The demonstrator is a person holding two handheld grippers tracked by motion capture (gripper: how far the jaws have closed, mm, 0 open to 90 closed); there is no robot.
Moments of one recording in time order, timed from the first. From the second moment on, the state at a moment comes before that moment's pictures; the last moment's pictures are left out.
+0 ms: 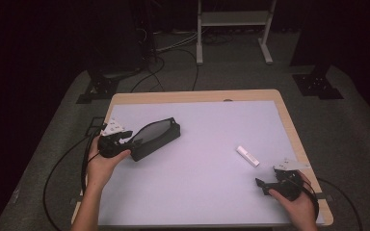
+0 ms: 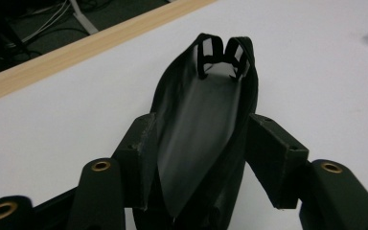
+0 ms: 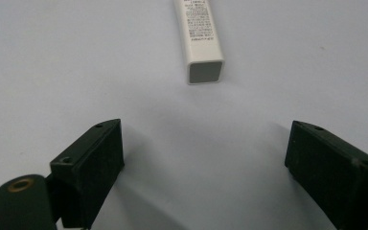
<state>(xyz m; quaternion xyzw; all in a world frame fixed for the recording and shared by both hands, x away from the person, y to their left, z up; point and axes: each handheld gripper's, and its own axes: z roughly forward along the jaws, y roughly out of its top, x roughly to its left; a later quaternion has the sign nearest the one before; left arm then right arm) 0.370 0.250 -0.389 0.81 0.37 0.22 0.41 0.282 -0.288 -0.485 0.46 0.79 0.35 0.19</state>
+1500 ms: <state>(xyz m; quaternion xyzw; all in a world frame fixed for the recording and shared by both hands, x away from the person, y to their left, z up) 0.440 0.233 -0.419 0.83 0.36 0.21 0.38 0.282 -0.288 -0.485 0.46 0.79 0.35 0.19</state>
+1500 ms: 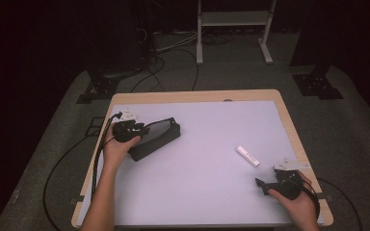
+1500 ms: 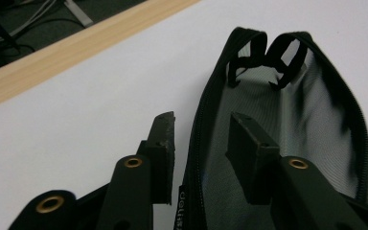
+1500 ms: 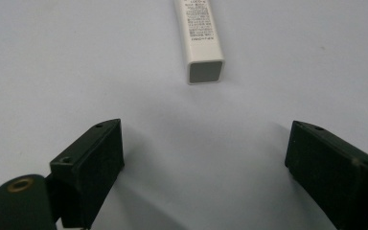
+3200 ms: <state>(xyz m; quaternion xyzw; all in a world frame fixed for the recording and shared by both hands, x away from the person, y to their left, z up) 0.429 0.217 -0.408 0.83 0.33 0.13 0.43 0.282 -0.288 -0.485 0.46 0.79 0.35 0.19</state>
